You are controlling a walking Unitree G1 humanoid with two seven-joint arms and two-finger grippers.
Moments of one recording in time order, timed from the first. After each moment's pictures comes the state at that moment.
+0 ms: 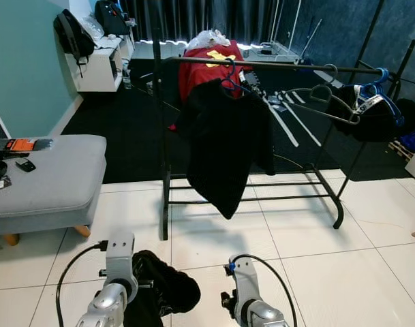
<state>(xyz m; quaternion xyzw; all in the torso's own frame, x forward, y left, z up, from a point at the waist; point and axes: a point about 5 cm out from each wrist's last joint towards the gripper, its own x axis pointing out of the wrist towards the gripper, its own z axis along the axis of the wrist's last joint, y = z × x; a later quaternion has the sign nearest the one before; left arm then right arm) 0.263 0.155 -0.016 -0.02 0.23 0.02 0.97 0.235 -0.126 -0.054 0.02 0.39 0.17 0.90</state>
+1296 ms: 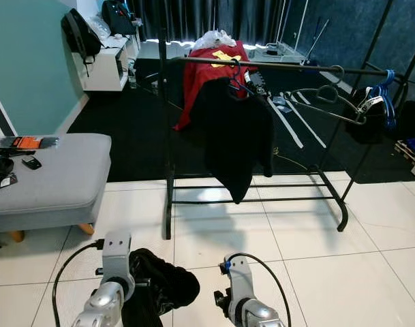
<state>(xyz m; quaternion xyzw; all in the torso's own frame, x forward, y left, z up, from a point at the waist) 0.267 0.165 -0.011 -0.01 0.22 0.02 0.97 0.237 -0.114 -0.051 0.04 0.38 0.19 0.90</state>
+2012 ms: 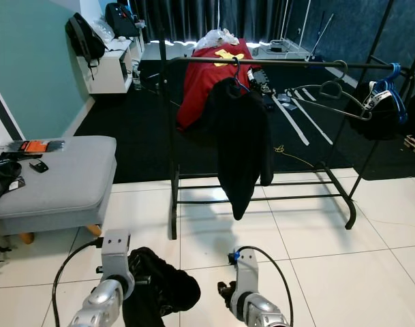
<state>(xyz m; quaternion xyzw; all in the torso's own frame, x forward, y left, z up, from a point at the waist) 0.278 0.160 -0.003 -0.05 0.22 0.01 0.97 0.256 -0.130 -0.039 0.08 0.35 0.11 0.93</state>
